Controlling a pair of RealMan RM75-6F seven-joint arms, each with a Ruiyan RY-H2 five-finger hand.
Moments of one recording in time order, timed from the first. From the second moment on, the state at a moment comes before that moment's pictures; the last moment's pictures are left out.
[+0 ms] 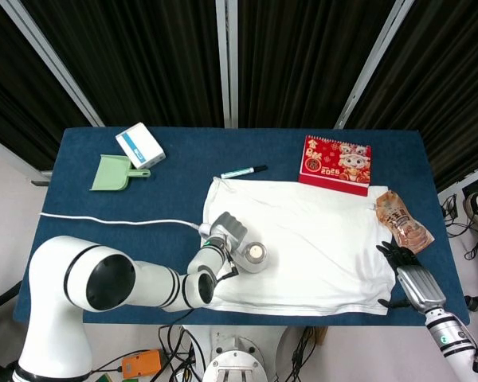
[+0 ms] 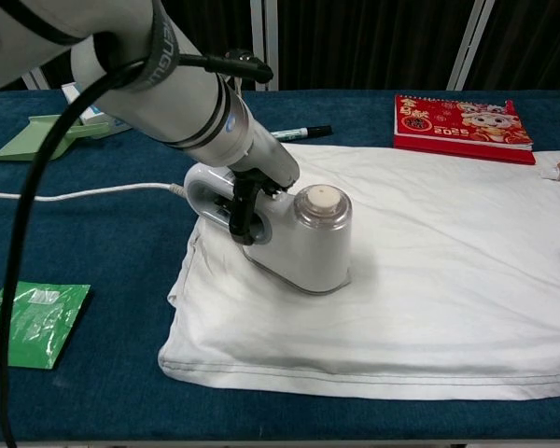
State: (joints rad) left arm -1.85 -1.57 0.11 -1.59 -0.43 0.69 1.09; right arm 0.20 -1.20 -0.09 -1.45 -1.55 1.19 0.23
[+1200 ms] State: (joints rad) left arm -1.53 -1.37 0.16 -1.50 -0.34 0.60 0.88; right arm 0.19 -1.20 -0.09 -1.47 -1.56 1.22 0.22
